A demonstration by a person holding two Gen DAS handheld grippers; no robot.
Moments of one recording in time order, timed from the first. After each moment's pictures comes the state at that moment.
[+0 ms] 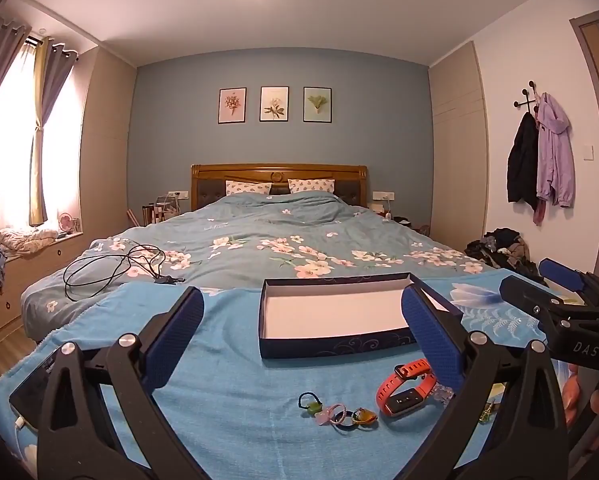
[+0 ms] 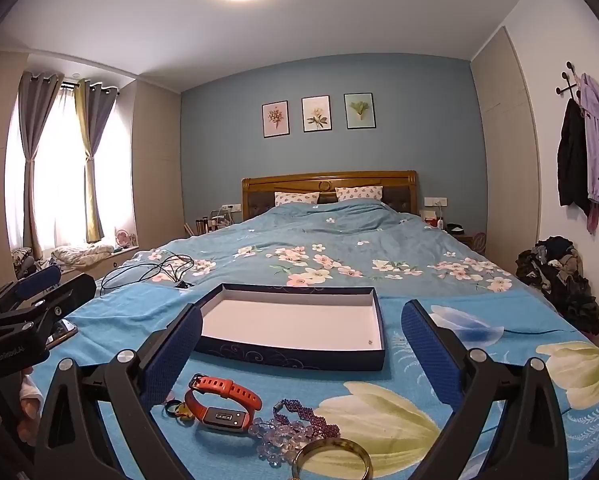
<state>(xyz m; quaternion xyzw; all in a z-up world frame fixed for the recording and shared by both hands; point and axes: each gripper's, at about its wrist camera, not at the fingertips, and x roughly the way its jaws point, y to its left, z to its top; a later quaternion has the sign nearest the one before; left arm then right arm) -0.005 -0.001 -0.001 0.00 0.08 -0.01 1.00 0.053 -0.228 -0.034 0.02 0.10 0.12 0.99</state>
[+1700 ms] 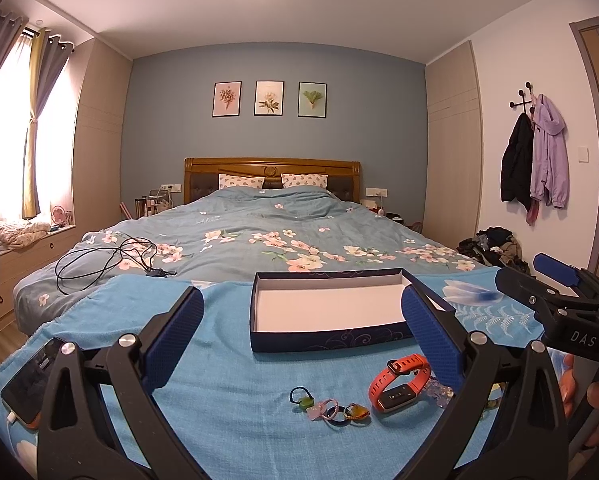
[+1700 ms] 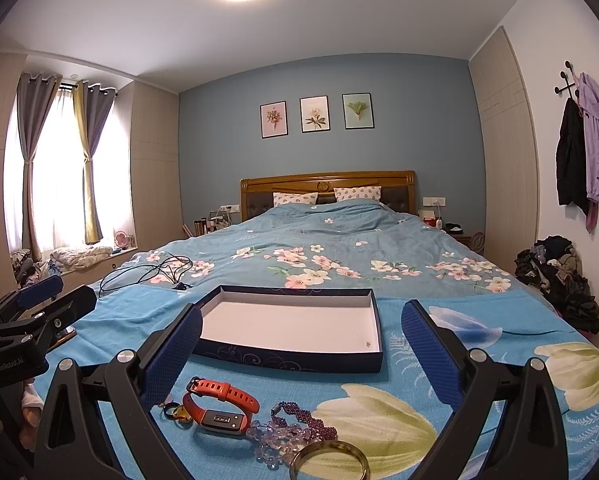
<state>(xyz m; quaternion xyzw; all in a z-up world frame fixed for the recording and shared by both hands) -0.004 -0.007 -0.004 -0.01 0.08 -0.02 1.00 0.053 -0.227 -0.031 0.02 0.10 0.12 0.99</state>
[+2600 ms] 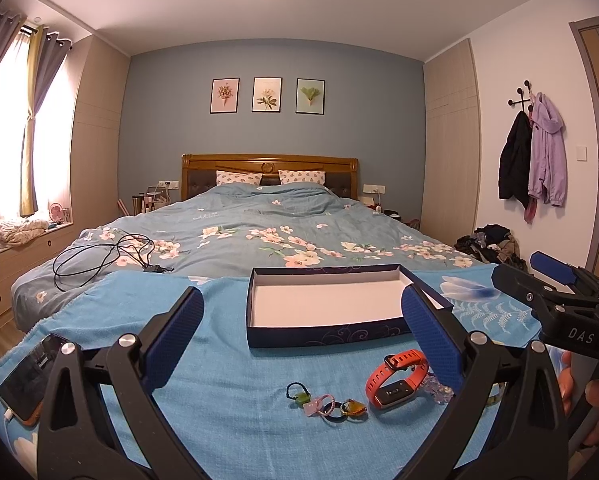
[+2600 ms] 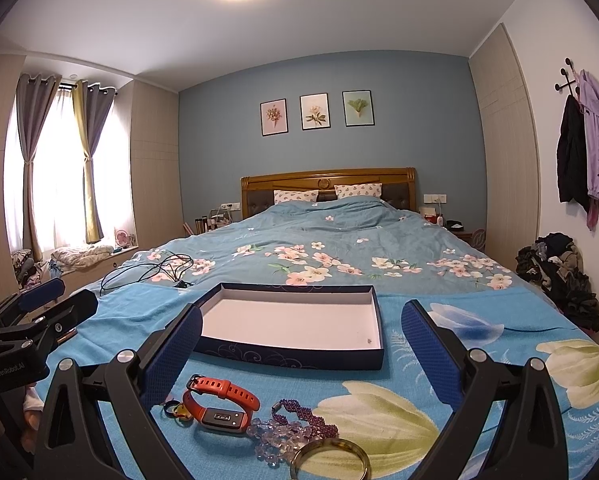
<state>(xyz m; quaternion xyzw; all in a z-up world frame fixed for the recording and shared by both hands) -0.006 -0.010 -0.009 -0.01 0.09 -0.02 1.00 0.055 -0.228 -0.035 0.02 0.10 0.12 0.99</state>
